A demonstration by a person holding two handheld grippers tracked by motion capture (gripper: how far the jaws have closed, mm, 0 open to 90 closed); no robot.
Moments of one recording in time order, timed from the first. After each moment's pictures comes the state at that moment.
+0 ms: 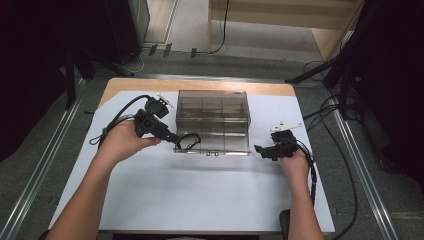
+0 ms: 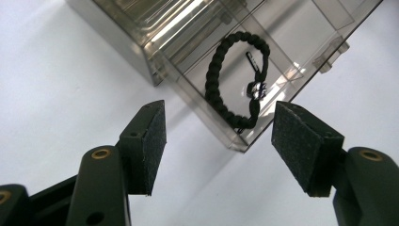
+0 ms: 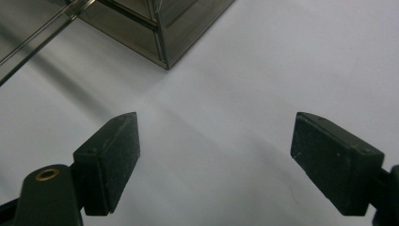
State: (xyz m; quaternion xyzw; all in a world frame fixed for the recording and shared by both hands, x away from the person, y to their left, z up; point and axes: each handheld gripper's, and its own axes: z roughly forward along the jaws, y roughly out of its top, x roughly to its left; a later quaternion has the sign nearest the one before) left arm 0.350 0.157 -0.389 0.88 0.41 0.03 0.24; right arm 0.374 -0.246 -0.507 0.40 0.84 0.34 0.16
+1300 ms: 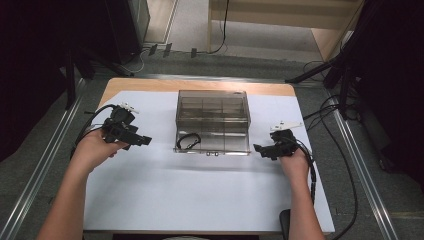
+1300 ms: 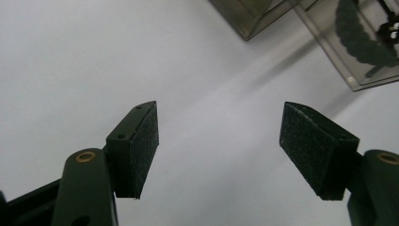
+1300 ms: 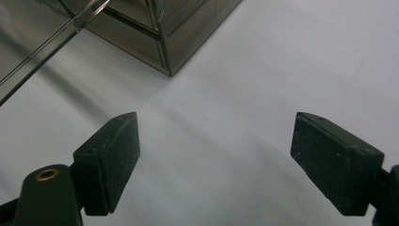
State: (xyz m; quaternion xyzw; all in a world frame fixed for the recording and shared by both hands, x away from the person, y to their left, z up) left arm 0.344 0.246 -0.434 0.85 0.46 0.08 0.25; right arm 0.376 -0.246 -0.507 0.41 0.83 0.35 0.15
